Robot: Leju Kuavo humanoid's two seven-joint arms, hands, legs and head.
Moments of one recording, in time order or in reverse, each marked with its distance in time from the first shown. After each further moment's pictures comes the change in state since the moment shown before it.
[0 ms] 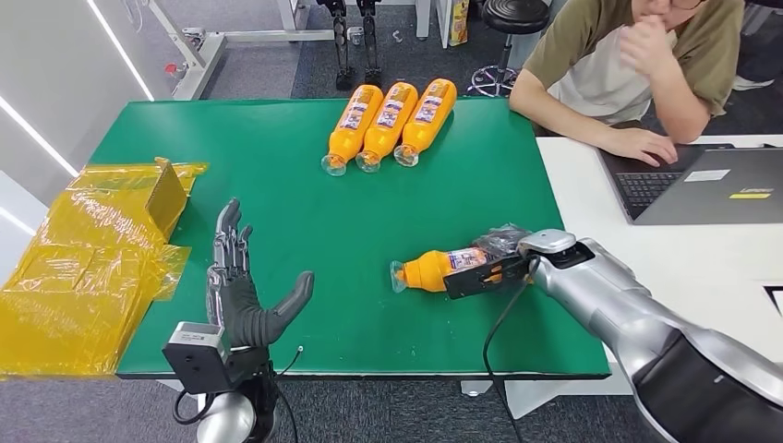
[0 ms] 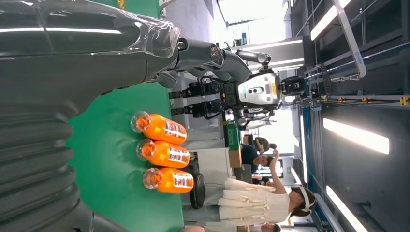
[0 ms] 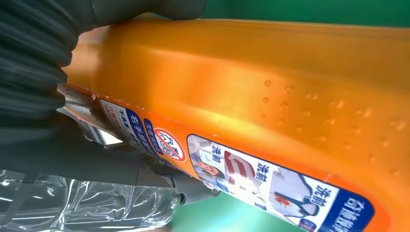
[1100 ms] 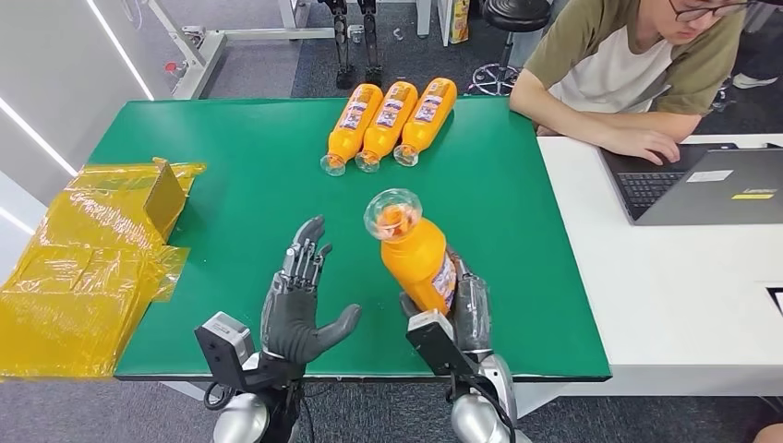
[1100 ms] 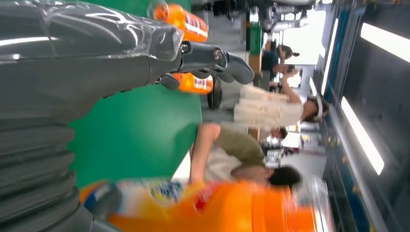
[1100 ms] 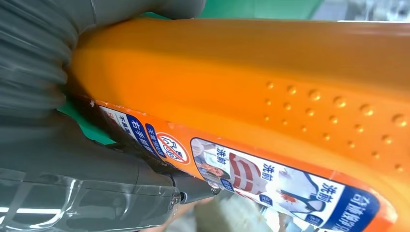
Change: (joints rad) left arm -0.019 -0.015 -0.050 0.094 0.186 -0.373 0.019; right arm 0.840 0.326 -0.638 -0.815 -0.151 -0.855 -0.124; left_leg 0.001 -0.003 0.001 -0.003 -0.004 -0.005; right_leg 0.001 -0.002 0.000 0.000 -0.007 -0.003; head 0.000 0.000
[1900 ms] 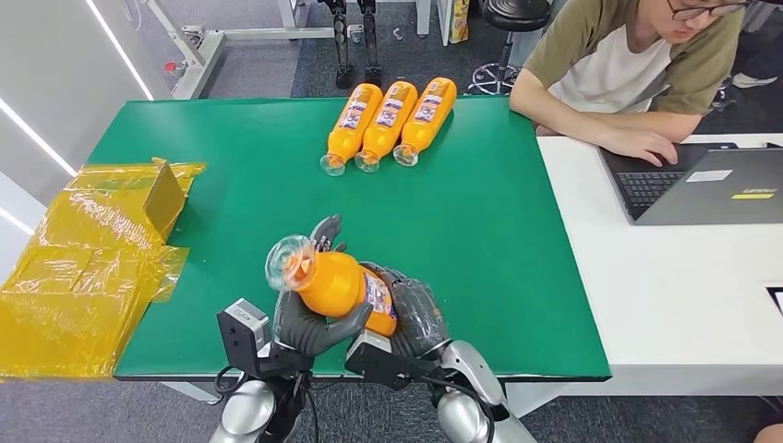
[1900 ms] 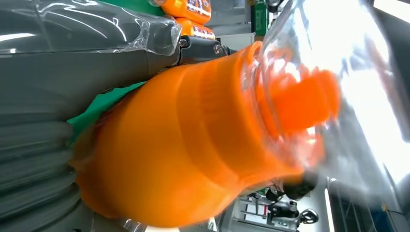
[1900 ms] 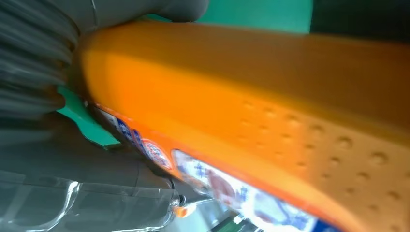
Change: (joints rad) left arm -0.050 0.000 0.004 0.081 0.006 -0.055 0.011; right arm -0.059 -0.006 0.111 -0.011 0.207 0.414 0.088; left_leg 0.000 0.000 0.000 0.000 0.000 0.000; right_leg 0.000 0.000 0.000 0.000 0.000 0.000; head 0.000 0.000
